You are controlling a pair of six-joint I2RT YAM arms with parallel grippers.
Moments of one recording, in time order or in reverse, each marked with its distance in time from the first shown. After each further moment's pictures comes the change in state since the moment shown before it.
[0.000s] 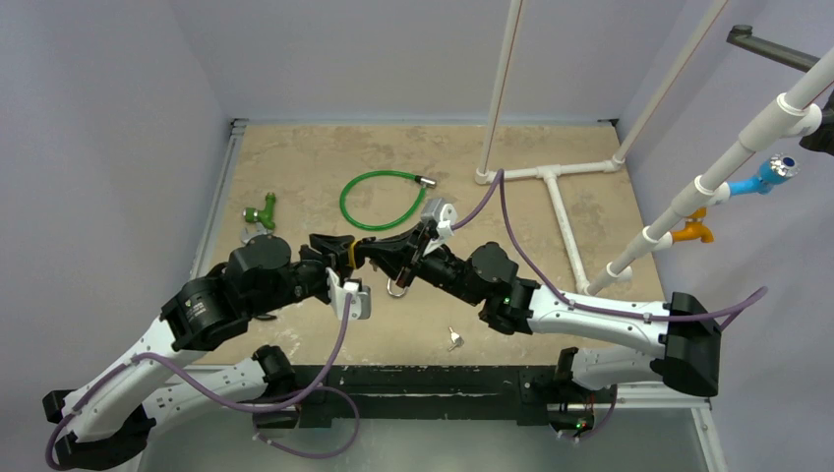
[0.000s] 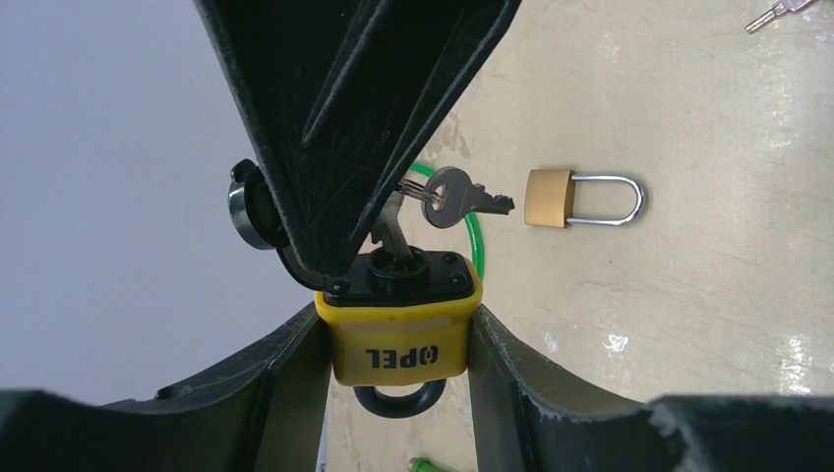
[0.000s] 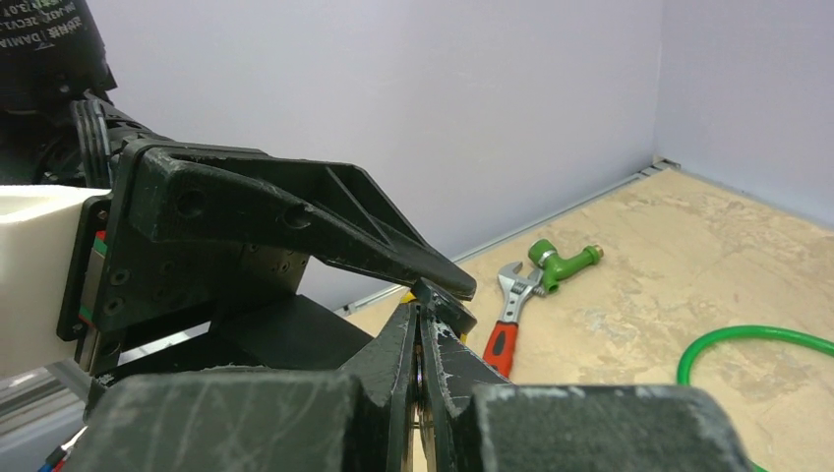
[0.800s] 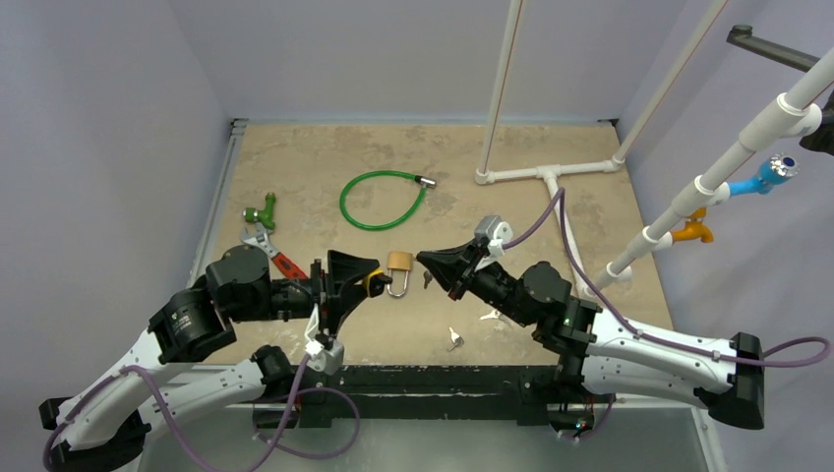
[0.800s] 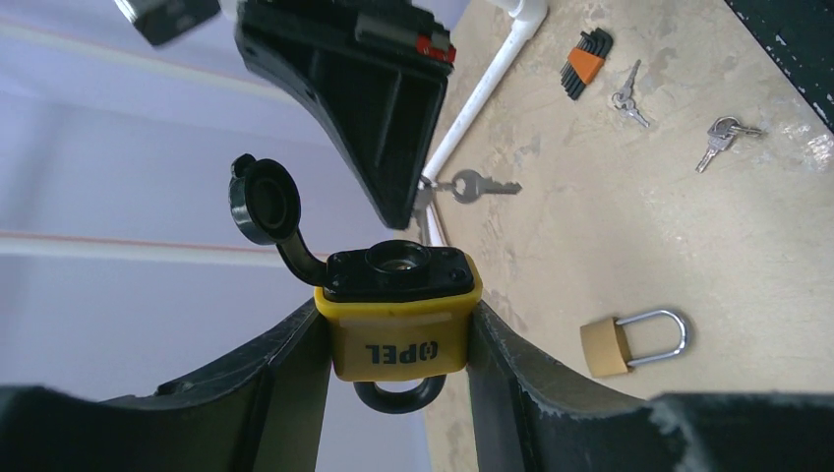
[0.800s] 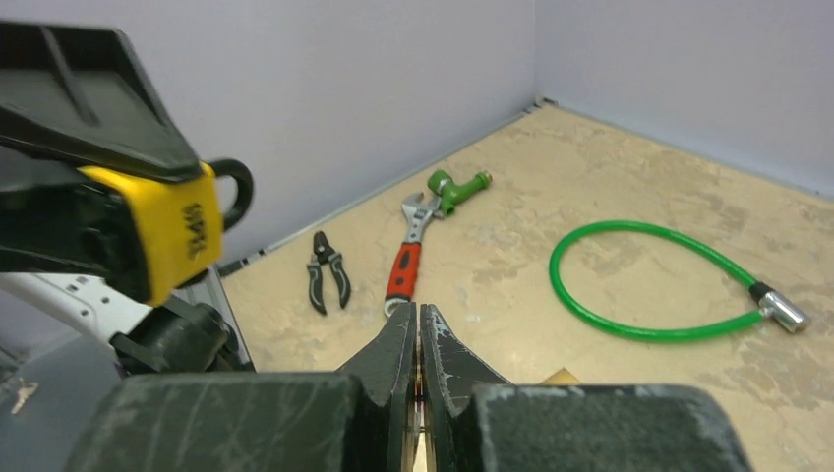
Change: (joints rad) left arm -0.020 -0.082 -0.036 0.107 0.398 0.240; right arm -0.005 -0.412 -0.172 -0.322 0.157 -0.056
